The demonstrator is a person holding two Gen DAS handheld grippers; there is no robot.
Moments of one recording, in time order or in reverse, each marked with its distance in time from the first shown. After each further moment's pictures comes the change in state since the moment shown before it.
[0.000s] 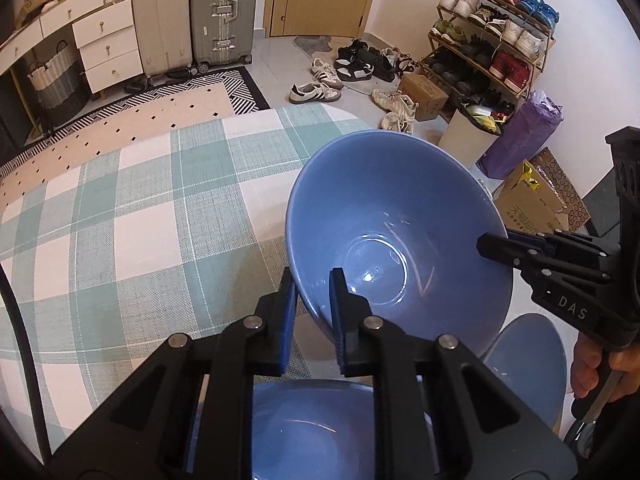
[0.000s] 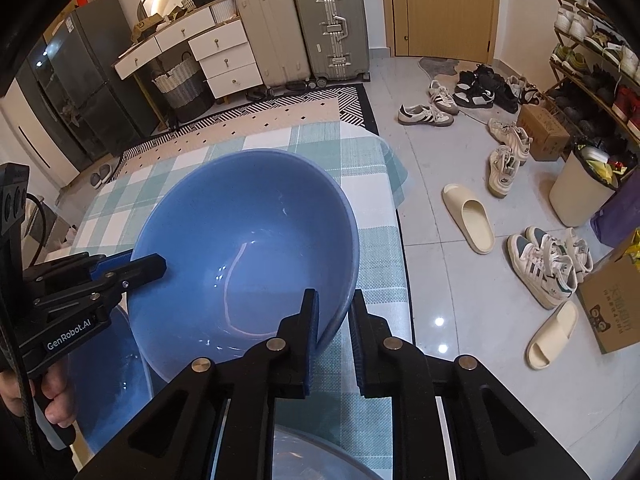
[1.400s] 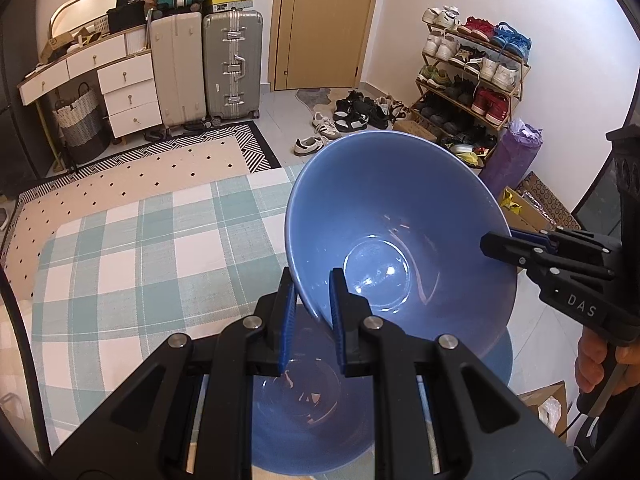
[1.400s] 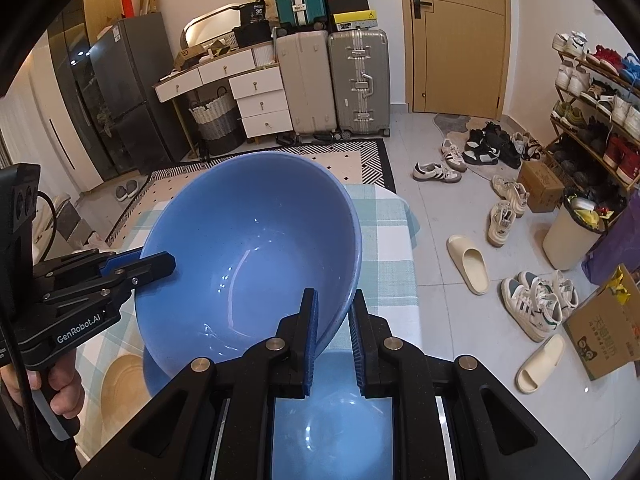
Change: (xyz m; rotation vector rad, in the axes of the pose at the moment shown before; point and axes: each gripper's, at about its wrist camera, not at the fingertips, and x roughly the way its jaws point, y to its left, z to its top) left arm -0.208 -0.044 -0.057 0.030 -0.196 0.032; right arm -0.150 0.057 -0.041 -0.091 -0.190 0.027
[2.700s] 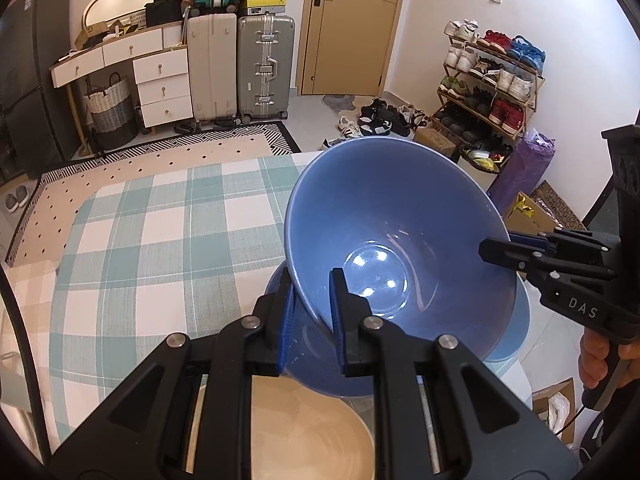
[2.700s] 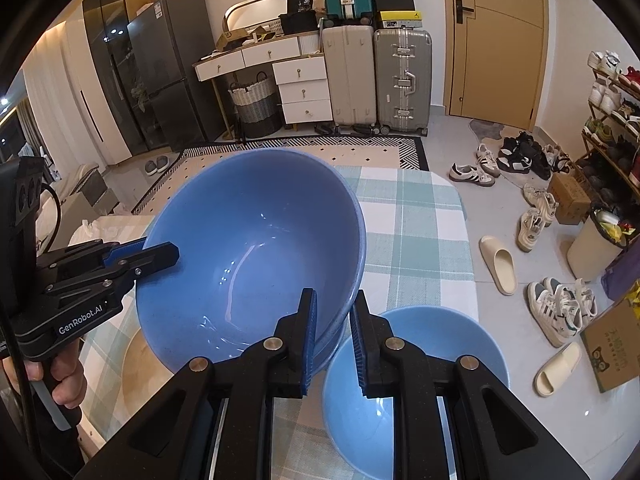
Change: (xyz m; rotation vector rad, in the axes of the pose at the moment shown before) left arm -0.077 0.036 -0.085 -0.065 -0.020 0.071; right arm -0.006 0.075 -0.045 -0.093 0.025 0.090
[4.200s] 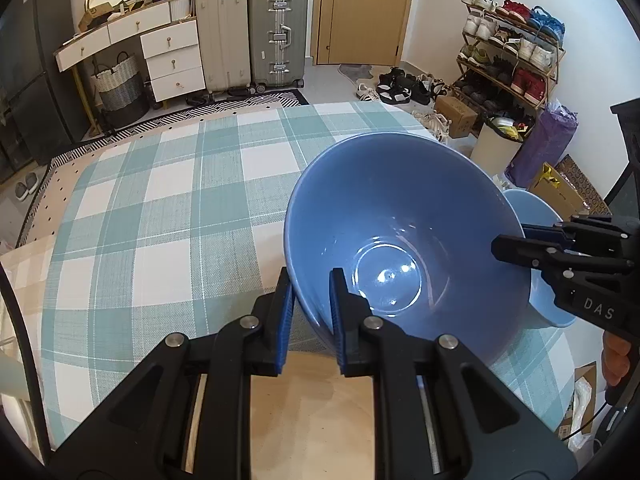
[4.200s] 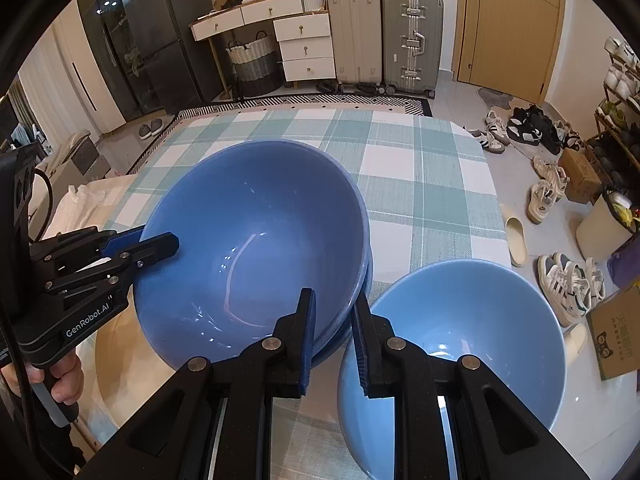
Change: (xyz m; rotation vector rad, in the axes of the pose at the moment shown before) left arm 0.106 0.044 -0.047 0.016 0.102 0.071; right arm 0.081 0.007 -0.030 -0.015 0.147 -0.003
